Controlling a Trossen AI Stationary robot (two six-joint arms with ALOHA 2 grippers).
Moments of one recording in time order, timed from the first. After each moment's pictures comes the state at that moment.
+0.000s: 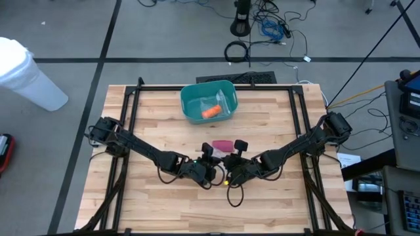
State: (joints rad) left arm -0.34 1.81 1.07 0.13 -0.61 0.56; right arm 0.41 1.69 1.02 -0.15 0.67 0.32
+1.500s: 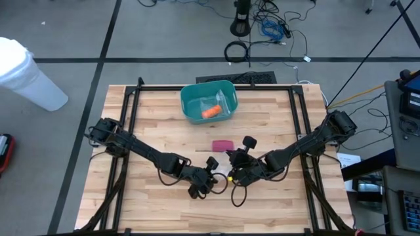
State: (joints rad) left arm -0.38 1.81 1.14 -0.06 -0.15 0.53; right arm 0.44 1.63 1.02 -0.28 0.91 0.43
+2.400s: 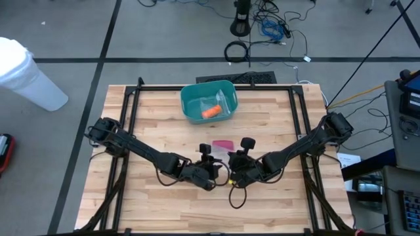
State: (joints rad) left arm -0.39 1.80 1.25 -0.12 -0.61 0.16; right arm 0.44 1.68 1.02 -0.37 0.86 0.35
